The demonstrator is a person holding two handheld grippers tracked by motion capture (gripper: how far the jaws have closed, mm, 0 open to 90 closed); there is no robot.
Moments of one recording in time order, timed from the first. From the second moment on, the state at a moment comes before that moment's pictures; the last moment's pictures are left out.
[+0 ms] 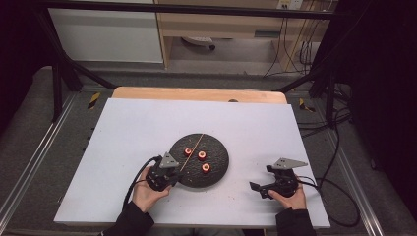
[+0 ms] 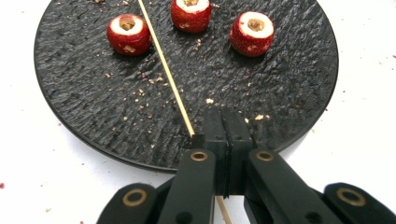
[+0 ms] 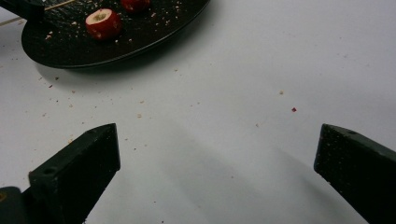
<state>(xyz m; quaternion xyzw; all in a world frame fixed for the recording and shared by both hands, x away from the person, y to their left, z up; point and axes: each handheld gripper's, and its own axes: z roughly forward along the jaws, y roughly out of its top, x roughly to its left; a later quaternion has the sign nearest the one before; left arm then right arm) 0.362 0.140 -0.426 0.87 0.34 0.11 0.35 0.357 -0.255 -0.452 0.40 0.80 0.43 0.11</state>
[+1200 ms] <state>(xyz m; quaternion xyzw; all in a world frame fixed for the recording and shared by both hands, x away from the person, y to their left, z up) 0.402 0.110 -0.415 0.88 0.39 0.11 0.23 0.357 -0.255 -0.453 0.40 0.80 0.43 0.11</state>
